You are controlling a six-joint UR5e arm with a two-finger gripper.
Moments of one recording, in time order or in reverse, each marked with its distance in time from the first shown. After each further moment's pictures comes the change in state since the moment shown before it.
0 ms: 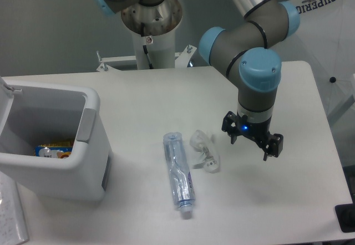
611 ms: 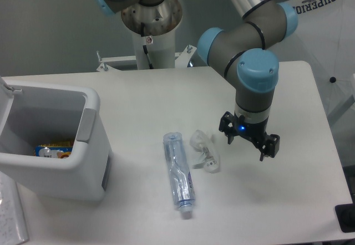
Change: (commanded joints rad) arm -0.009 0.020 -0.075 0.014 -0.032 -0.037
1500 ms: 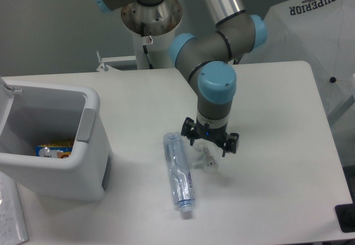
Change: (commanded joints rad) arm -0.097 0.023 -0.150 0.015 0.035 -0.310
